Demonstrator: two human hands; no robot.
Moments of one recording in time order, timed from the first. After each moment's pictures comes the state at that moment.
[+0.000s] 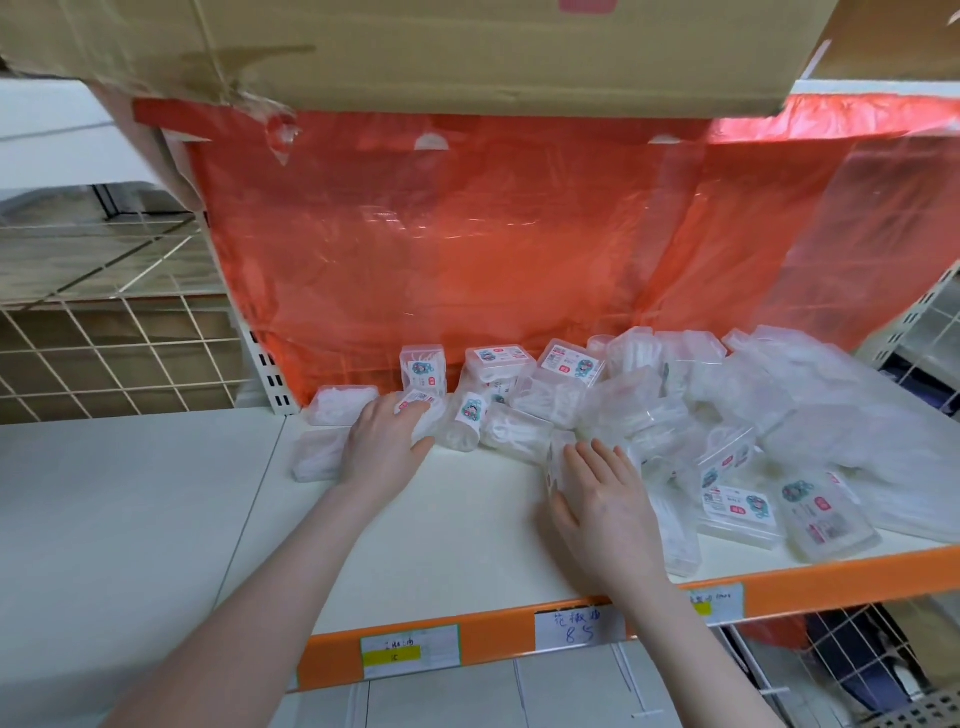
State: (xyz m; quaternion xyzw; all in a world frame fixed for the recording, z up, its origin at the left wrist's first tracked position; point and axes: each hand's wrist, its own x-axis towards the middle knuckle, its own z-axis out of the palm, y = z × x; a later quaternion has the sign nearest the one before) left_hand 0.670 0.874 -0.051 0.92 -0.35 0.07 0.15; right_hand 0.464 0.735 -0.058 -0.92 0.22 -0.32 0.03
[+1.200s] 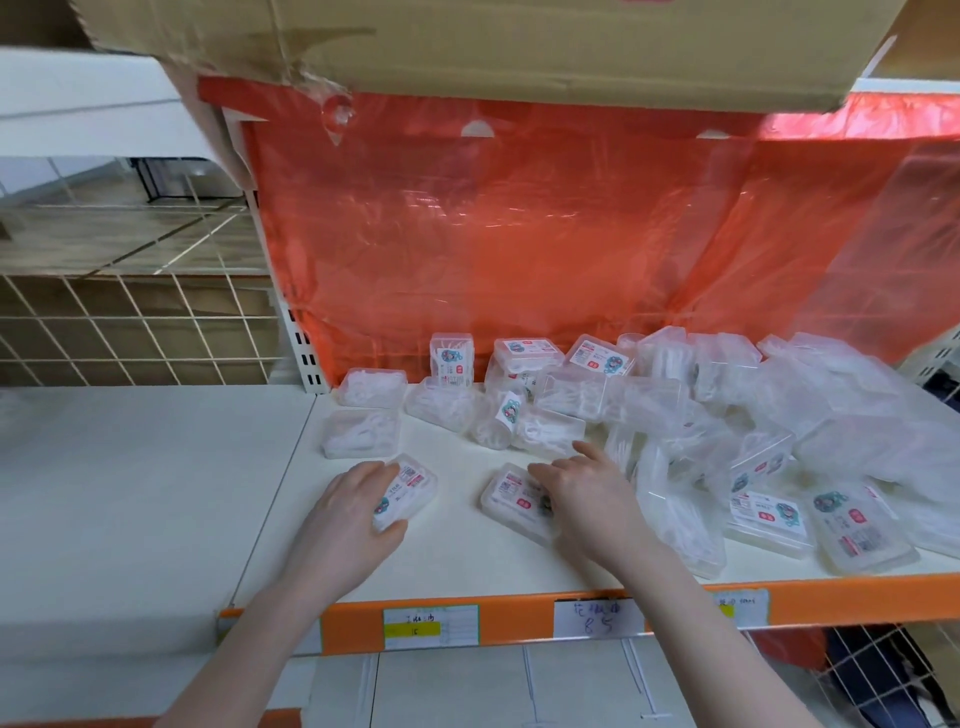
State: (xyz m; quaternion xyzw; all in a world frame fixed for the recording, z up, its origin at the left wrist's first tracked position) left_hand 0.609 0.968 -0.064 0.92 -0.33 -0.01 0.22; right_hand 0.495 0.741 -0.043 -0.99 0.08 -0.07 -0.06
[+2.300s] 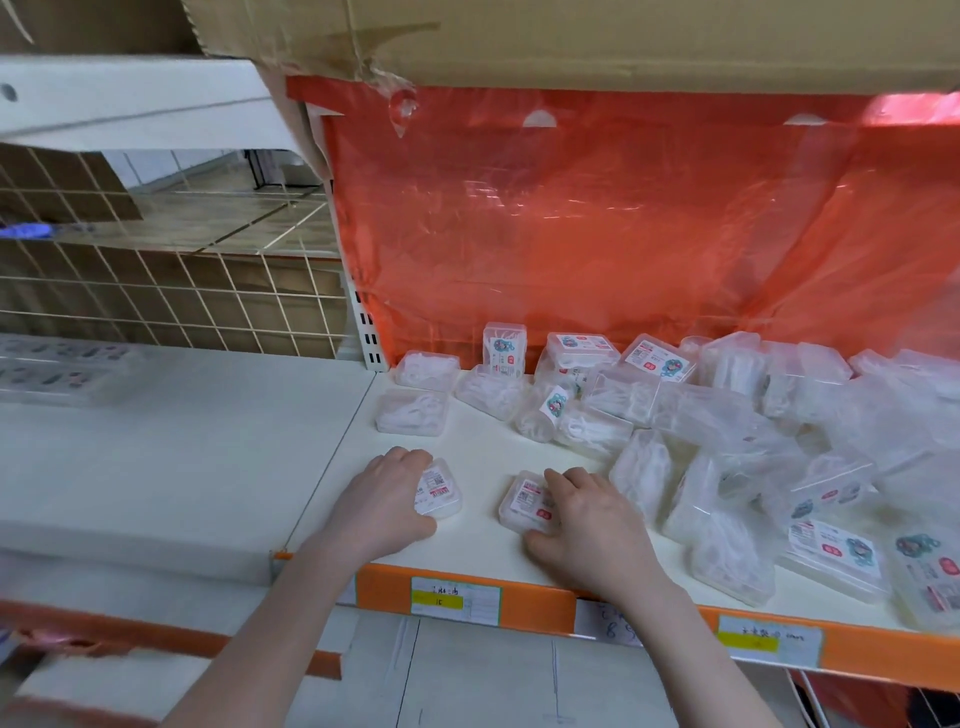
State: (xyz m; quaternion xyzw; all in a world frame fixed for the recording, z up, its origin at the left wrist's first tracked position) left_hand 0.600 0.963 -0.043 0.95 -0.27 -0.09 0.12; right_hand 0.490 0.769 -0.059 -0.99 0.09 -0.06 0.07
